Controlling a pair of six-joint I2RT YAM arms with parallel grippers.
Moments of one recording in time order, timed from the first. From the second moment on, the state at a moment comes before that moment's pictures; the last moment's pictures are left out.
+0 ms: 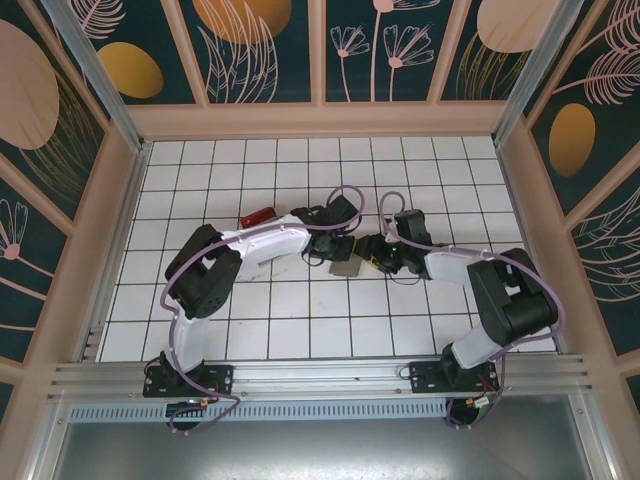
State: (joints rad) left arm -0.85 2.01 1.46 -0.58 0.03 -0.62; right arm 0.39 1.58 0.63 0.10 -0.53 0.81
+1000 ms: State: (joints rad) left arm -0.79 1.74 1.33 -0.48 0.13 -0.65; right arm 0.38 1.56 0.71 0.00 -0.53 0.75
